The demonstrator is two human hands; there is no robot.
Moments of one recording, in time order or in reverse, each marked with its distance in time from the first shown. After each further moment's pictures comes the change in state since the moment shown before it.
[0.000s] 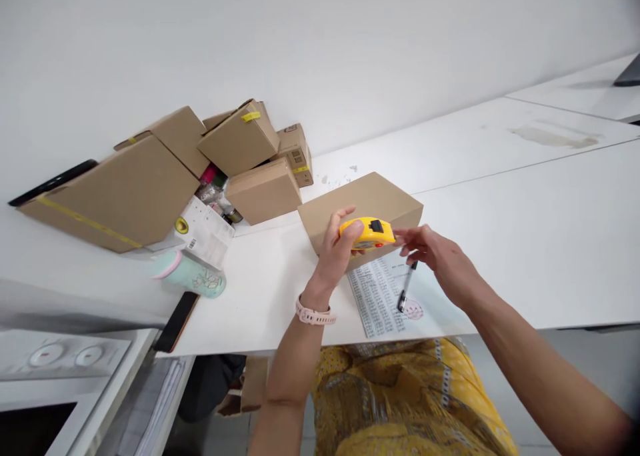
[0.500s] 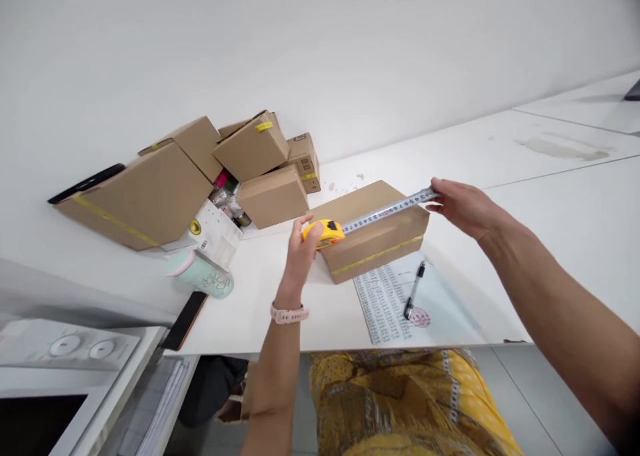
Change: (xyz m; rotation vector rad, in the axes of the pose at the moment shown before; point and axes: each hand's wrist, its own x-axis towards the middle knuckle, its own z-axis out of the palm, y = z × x) left_hand 0.000 0.012 -0.064 0.228 0.343 0.028; right_hand 0.113 -0.021 -0.049 0.177 0.012 0.070
